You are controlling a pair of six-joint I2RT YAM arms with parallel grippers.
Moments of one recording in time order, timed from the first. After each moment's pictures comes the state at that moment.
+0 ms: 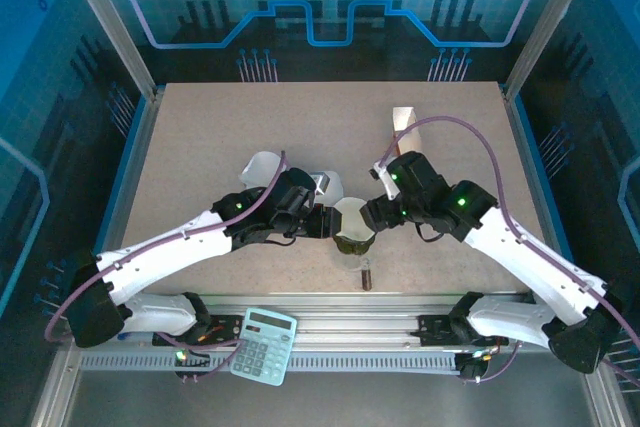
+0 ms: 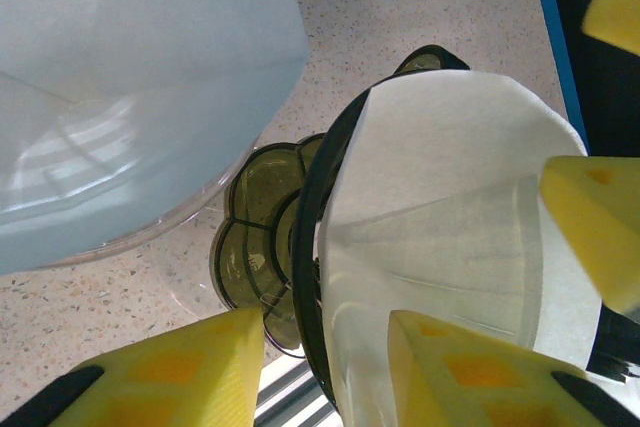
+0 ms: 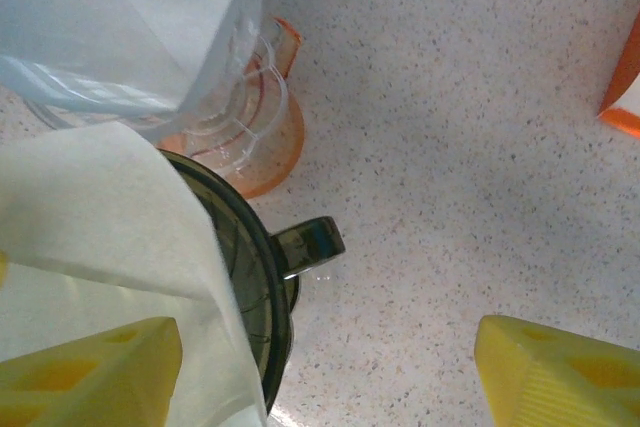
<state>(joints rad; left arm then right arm) -0.89 1.26 1.03 -0.55 0.13 -0.80 0.72 1.12 1.10 -0.92 0.08 0.19</state>
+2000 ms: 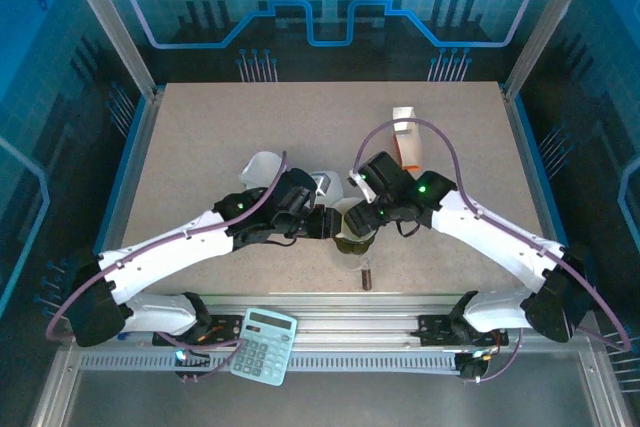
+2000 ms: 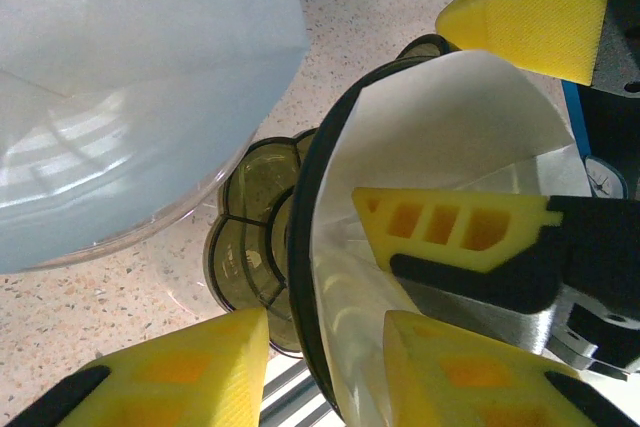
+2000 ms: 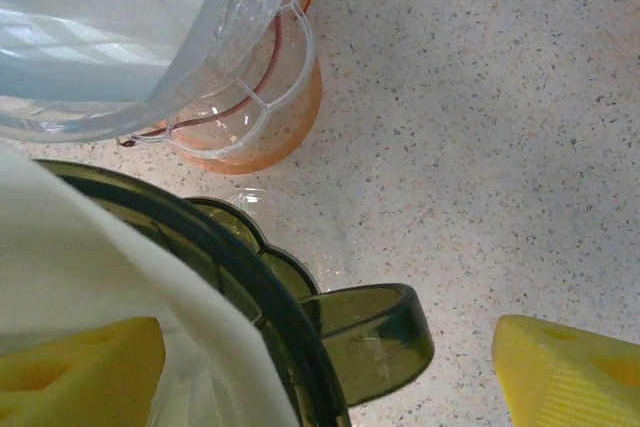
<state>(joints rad) -0.89 1.27 1.02 -0.54 0.14 -0.80 0.77 1.32 1.13 -0.90 0.08 0.15</state>
